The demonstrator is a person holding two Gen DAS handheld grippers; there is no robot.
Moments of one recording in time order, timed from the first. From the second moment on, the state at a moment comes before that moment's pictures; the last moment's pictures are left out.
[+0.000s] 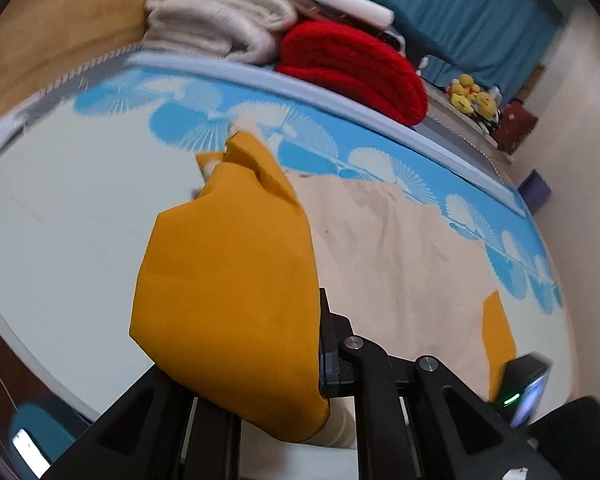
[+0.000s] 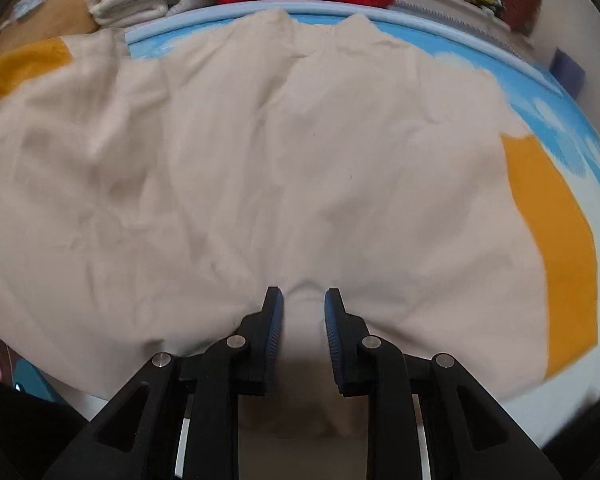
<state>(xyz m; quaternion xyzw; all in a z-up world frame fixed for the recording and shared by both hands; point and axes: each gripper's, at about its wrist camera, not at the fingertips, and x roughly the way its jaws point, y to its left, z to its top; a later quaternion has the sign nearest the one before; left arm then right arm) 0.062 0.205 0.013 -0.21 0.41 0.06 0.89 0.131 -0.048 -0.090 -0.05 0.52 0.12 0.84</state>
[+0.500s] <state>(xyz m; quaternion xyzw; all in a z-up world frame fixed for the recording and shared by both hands) 0.113 -0.014 0.083 -0.05 0.34 -0.08 0.94 0.129 -0.272 0.109 -0.05 0.30 0.10 0.95</state>
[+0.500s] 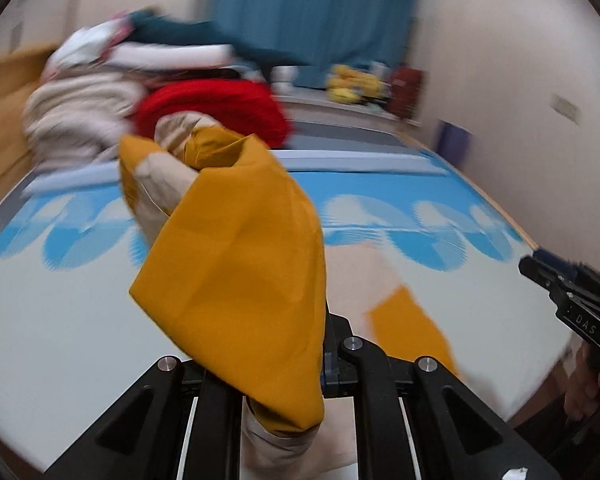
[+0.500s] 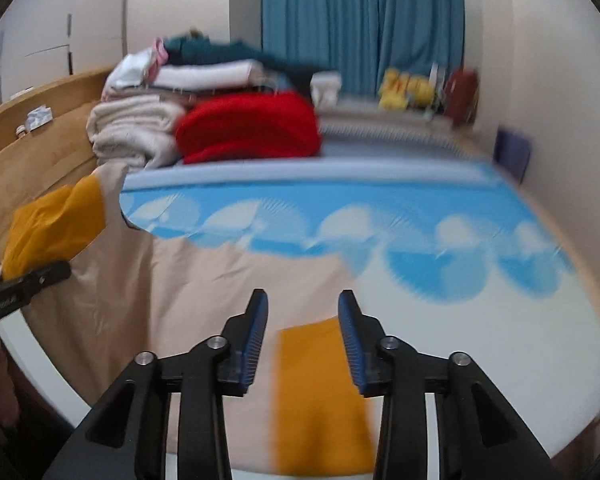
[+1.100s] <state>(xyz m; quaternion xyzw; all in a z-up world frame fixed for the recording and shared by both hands) 0.149 -0.052 0.024 -0.18 0.50 -0.23 0.81 0.161 -0.345 -0.002 0.15 0.52 0.18 0.82</state>
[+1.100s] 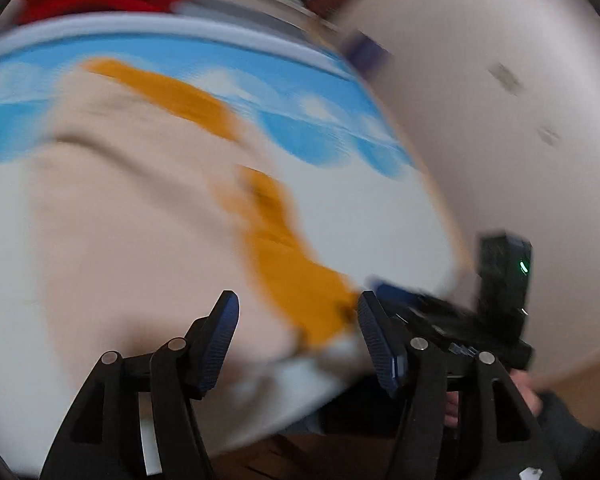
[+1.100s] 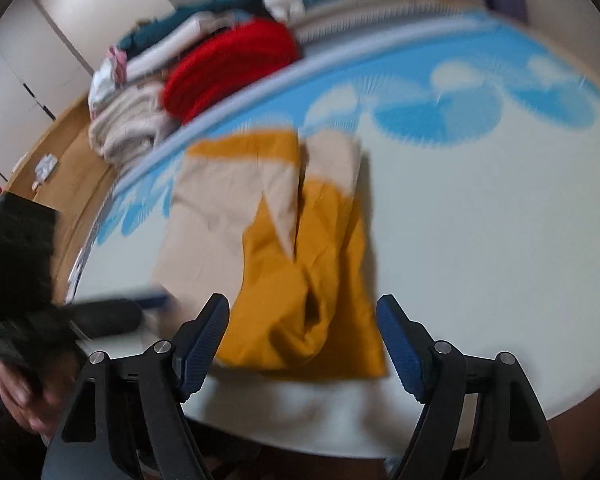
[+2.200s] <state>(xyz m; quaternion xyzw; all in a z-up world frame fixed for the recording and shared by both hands) 0.144 -0.047 -0.072 -0.01 0.65 -0.08 0.76 0.248 -0.356 0.012 0.07 0.46 0.12 0.88</state>
